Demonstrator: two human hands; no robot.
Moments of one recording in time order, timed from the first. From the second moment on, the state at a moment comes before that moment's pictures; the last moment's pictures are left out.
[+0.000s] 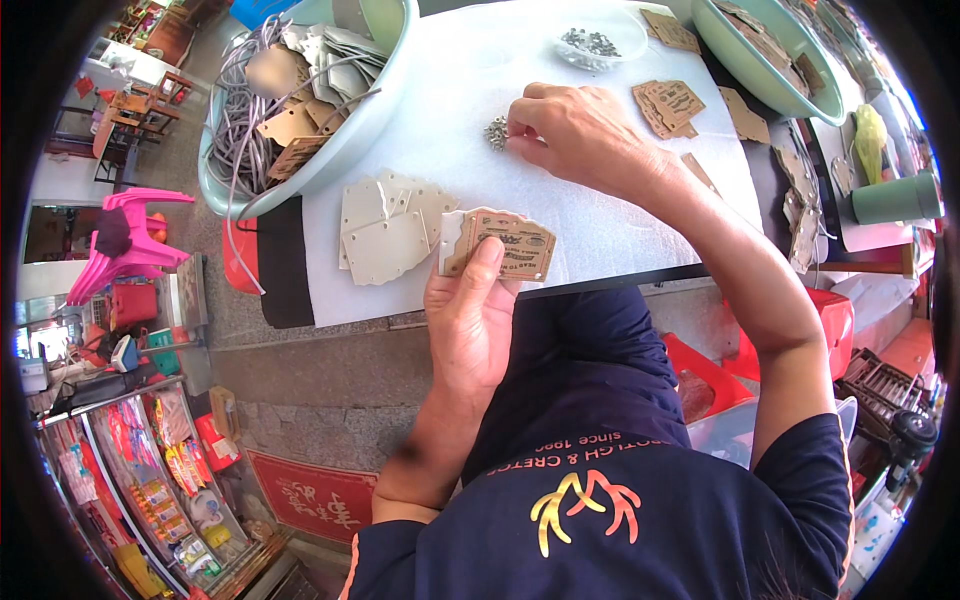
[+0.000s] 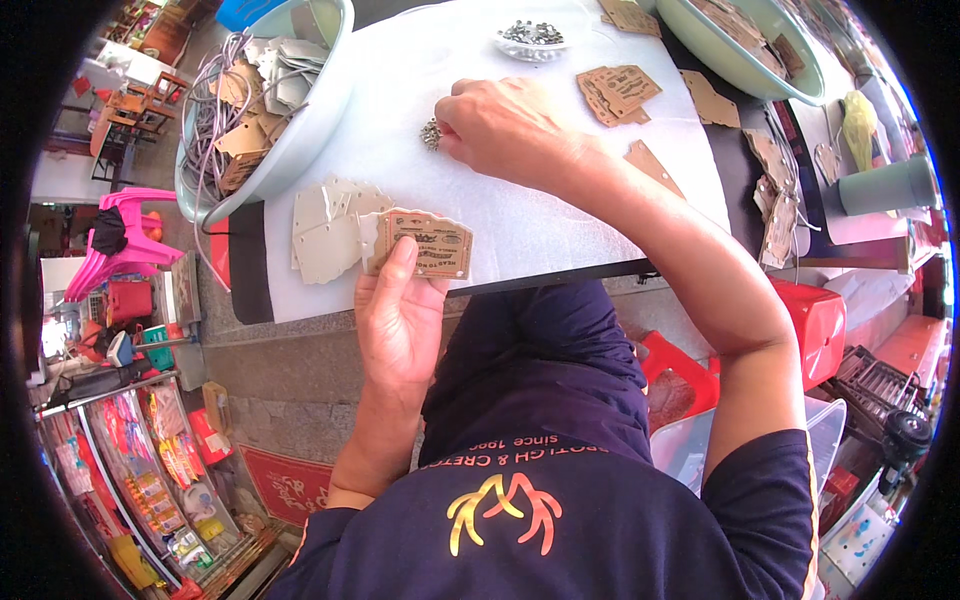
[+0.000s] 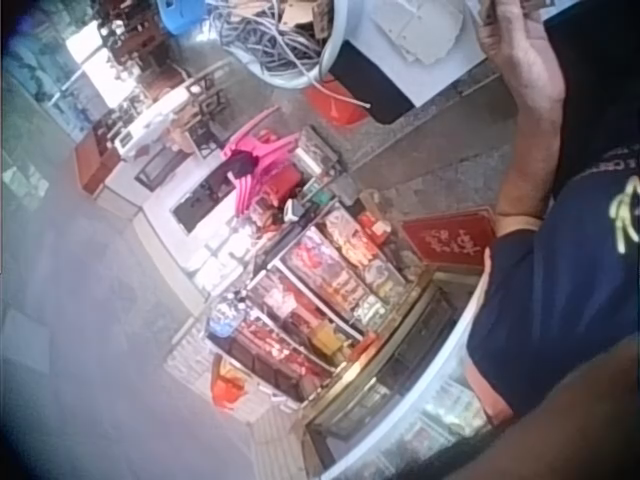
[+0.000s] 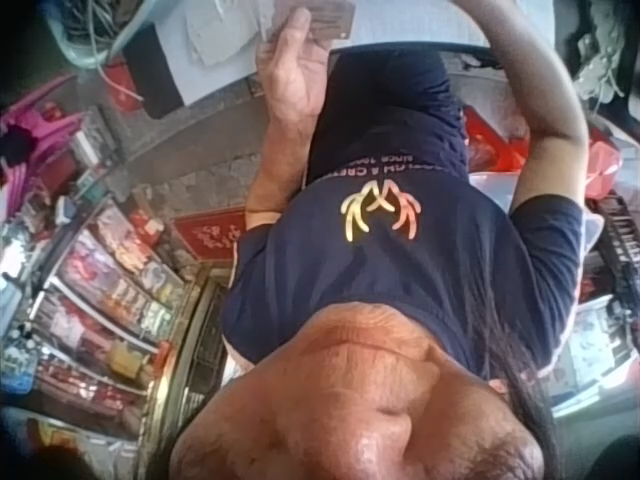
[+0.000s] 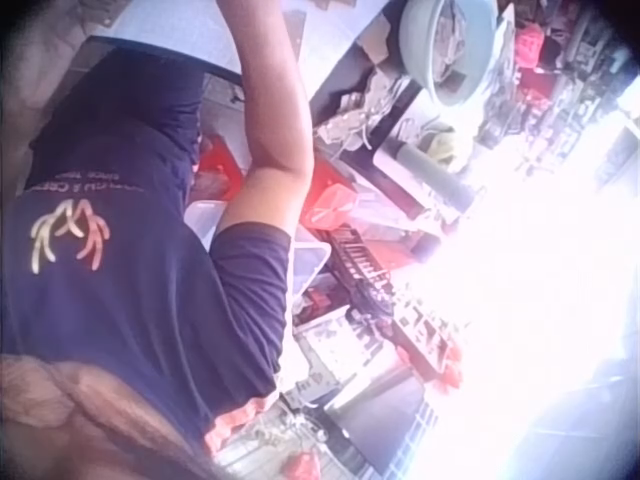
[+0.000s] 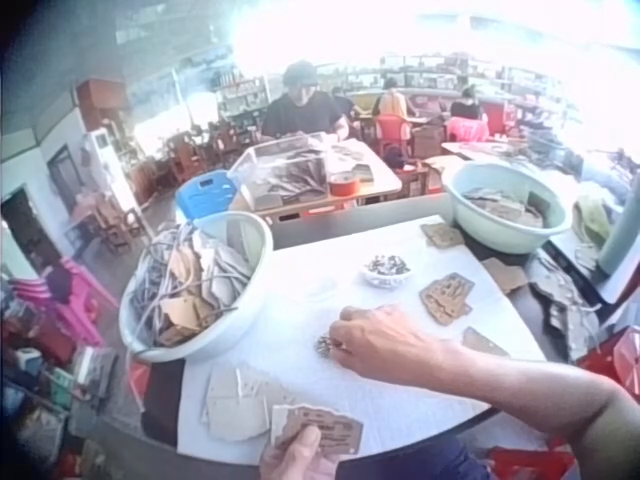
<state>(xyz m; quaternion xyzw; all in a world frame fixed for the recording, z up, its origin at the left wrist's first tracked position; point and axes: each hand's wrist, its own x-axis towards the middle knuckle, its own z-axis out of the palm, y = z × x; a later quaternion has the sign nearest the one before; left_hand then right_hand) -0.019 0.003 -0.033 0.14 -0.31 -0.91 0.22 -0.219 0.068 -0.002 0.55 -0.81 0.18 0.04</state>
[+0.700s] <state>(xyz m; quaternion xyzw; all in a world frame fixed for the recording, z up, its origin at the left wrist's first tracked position) -0.017 0.002 -0.035 0.13 -0.31 -0.92 0.22 -0.230 0.086 0.020 0.65 -0.75 0.12 -0.03</state>
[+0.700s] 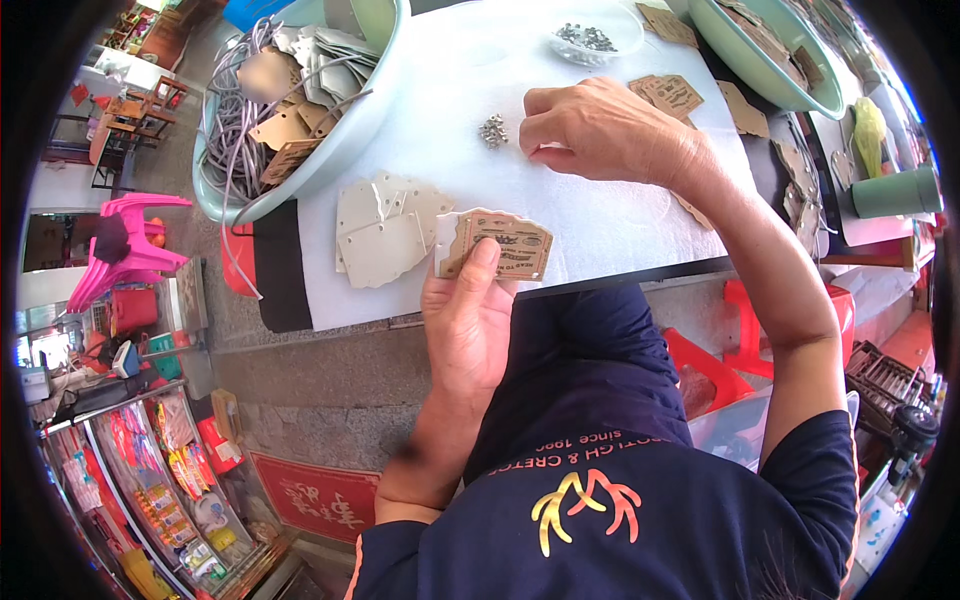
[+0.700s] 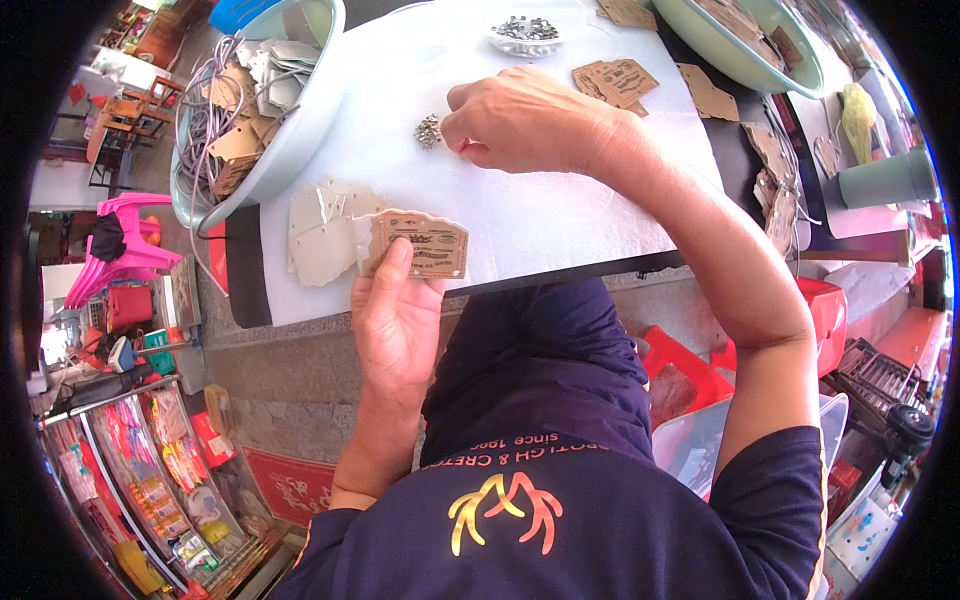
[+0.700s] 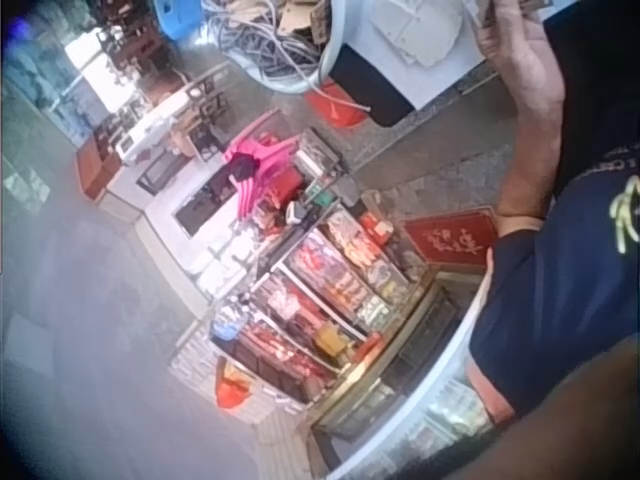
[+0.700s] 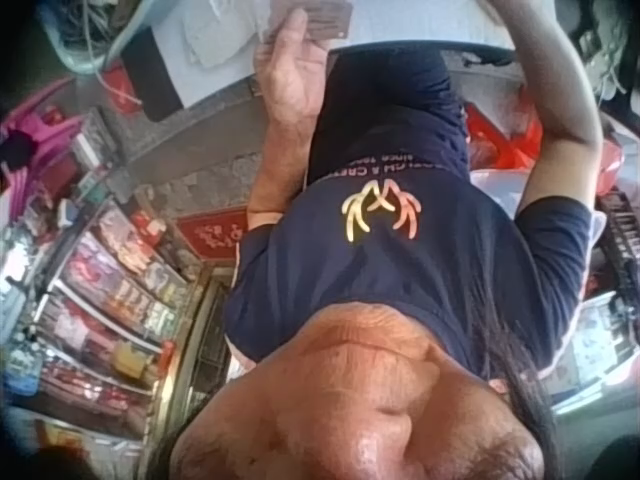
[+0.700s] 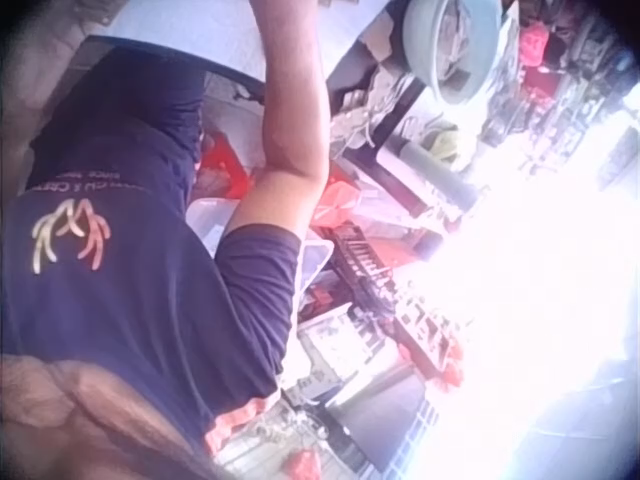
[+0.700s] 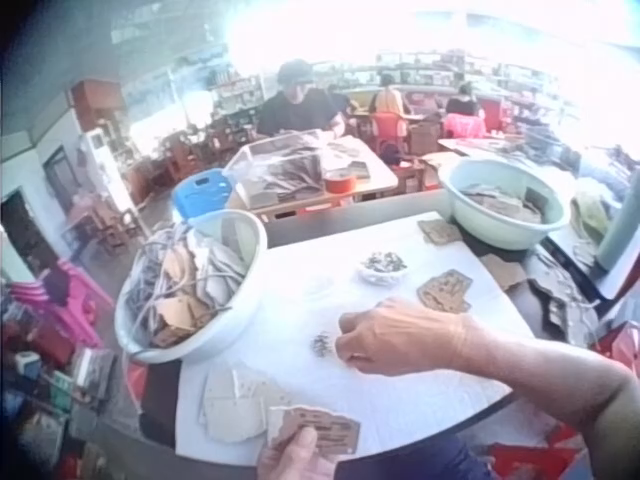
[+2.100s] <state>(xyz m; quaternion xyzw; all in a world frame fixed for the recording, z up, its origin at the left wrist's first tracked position) -0.016 0.001 -0.034 0.13 -0.30 -0.92 0.22 -0.217 0.076 0.009 0.61 -0.79 0.07 0.01</state>
